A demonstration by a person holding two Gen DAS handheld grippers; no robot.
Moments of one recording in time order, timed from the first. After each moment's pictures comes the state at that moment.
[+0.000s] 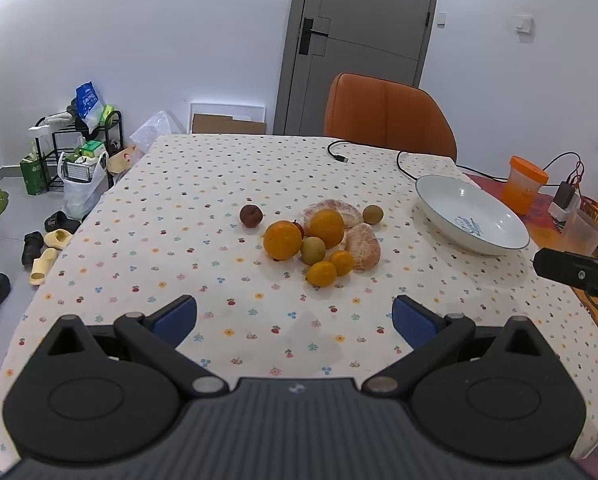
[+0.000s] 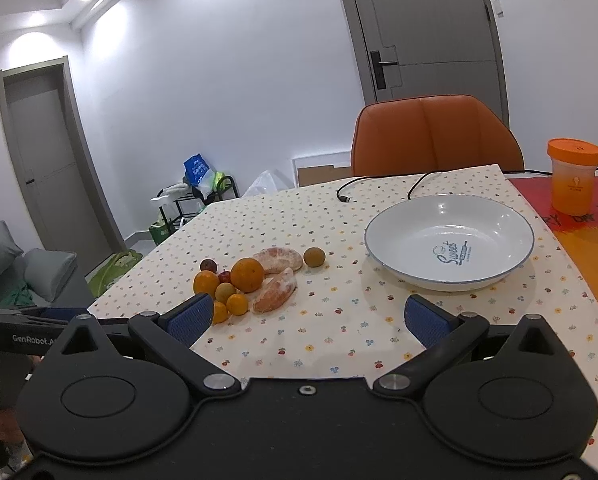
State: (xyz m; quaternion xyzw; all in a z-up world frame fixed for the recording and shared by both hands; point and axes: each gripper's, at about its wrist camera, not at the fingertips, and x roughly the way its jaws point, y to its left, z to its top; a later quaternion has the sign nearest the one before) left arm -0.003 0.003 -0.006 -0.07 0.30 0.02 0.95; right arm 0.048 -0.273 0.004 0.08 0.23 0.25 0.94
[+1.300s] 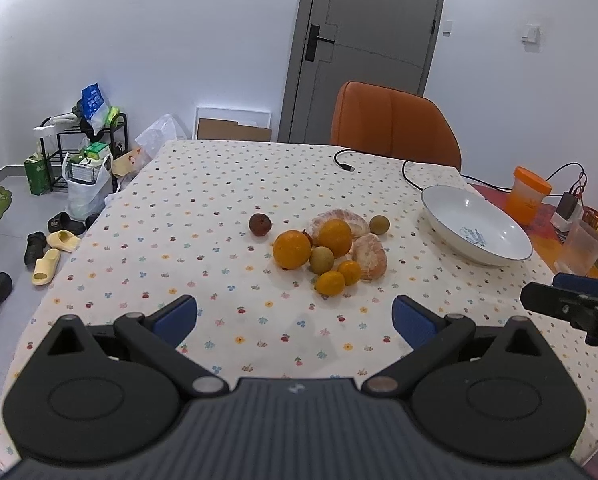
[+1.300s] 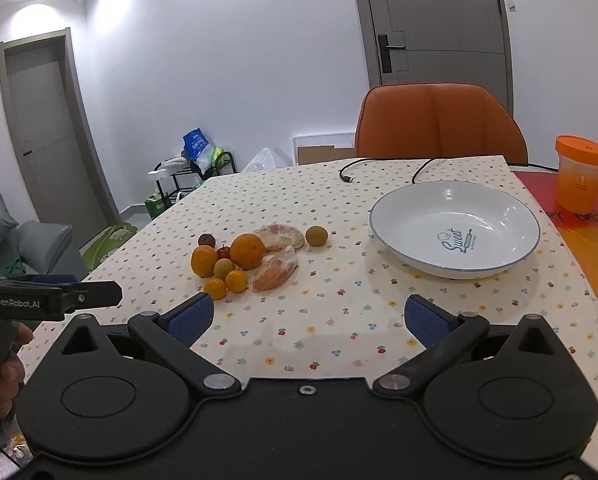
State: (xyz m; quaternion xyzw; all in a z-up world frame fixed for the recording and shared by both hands) left arm -0.006 0.010 0.000 -0.08 0.29 0.02 0.95; right arm 0.050 -0.264 0.001 0.04 0.26 0.26 0.93
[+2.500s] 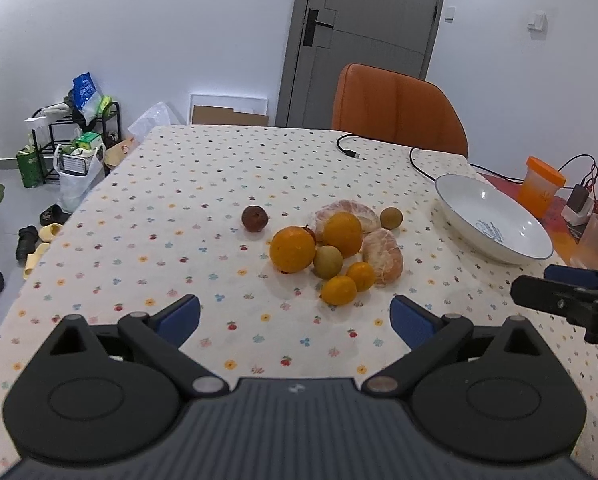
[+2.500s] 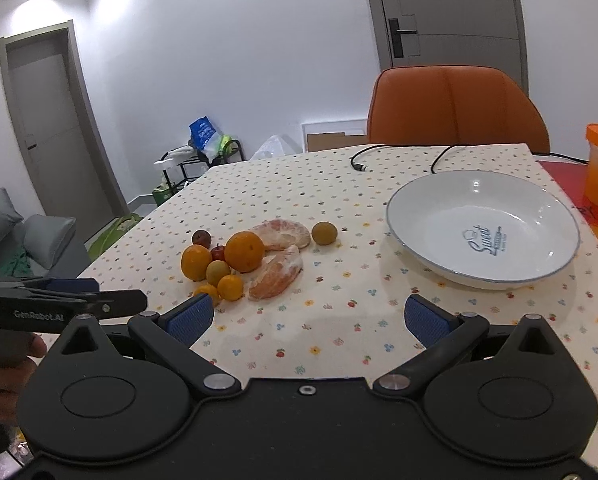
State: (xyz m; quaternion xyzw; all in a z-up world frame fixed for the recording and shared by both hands) left arm 0.040 0.014 -0.025 -0.08 0.31 0.01 0.95; right arm 0.094 -0.243 -0.014 0.04 0.28 0.28 0.92
